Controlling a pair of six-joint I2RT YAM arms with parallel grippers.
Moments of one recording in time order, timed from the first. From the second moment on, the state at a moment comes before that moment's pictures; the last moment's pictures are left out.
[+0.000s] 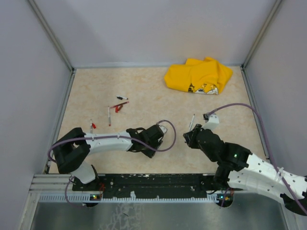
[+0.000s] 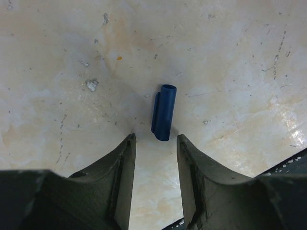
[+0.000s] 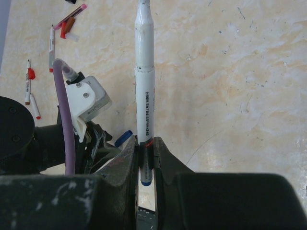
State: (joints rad) left arm -1.10 1.60 0.88 -0.41 -0.12 -0.37; right arm 1.05 0.61 0.64 -0.62 0.58 0.89
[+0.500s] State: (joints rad) left arm -1.10 1.64 0.91 -0.43 -0.23 -0.42; right arm 1.05 0.61 0.64 -0.61 0.57 0.89
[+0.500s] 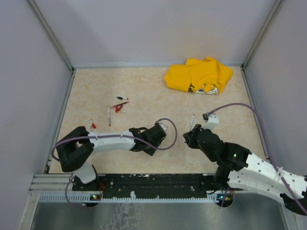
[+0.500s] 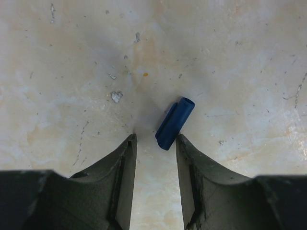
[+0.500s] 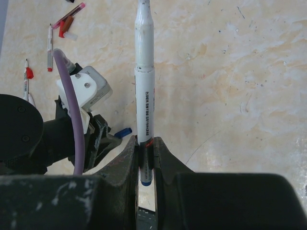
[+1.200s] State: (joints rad) left arm -1.06 1.67 0.95 -0.44 -0.31 -0.43; right arm 1.05 0.64 0.64 -0.58 0.56 0.88
